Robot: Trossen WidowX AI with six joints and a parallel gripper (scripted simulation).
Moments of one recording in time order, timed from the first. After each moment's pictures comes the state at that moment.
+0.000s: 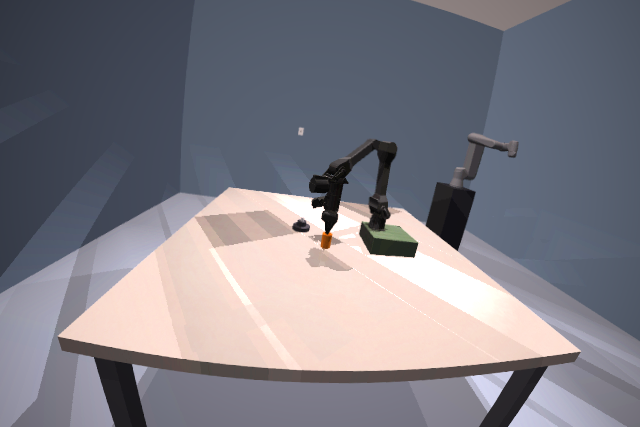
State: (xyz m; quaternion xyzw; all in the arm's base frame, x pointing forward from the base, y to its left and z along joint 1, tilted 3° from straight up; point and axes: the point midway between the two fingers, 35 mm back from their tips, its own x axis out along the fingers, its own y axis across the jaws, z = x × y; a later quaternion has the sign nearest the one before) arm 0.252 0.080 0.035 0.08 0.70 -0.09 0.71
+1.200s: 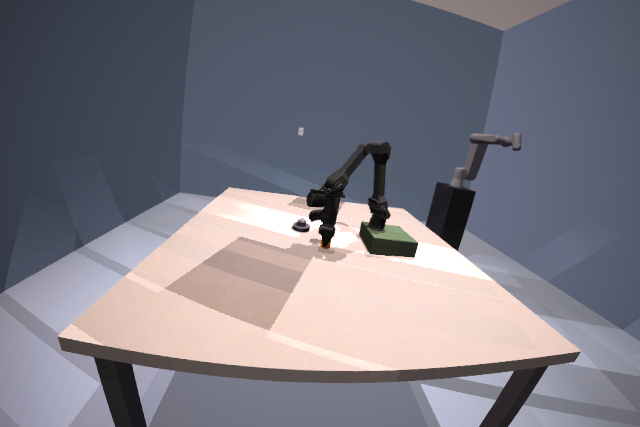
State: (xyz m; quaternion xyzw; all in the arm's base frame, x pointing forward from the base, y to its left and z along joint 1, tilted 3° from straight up) arm 0.253 0.078 -0.022 0.08 0.70 -0.09 0.71
